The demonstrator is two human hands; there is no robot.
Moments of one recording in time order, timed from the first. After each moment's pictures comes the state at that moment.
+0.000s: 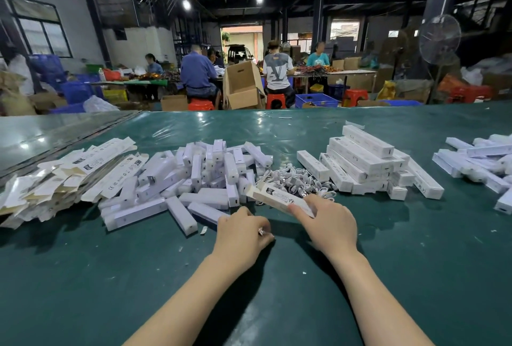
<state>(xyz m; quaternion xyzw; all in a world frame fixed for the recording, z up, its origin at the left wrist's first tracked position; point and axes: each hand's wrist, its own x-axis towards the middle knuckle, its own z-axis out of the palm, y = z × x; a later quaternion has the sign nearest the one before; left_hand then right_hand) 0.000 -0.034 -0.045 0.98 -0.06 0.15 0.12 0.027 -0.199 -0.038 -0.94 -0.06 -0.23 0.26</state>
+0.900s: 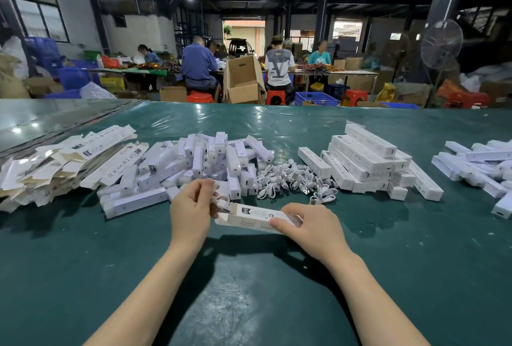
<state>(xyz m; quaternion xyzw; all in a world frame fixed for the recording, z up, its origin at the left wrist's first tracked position) -0.014 0.013 -0.028 0.71 0.05 0.35 0.61 0.011 -0.186 -0.036 -0.94 -0.18 -0.11 0.28</state>
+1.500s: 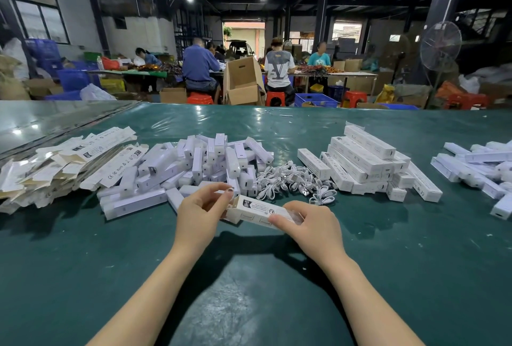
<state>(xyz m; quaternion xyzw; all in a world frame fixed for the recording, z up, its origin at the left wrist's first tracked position) -0.019 0.009 -0.029 0.72 0.01 0.28 0.63 0.009 -0.182 -0.037 -0.91 -0.14 -0.14 0.36</state>
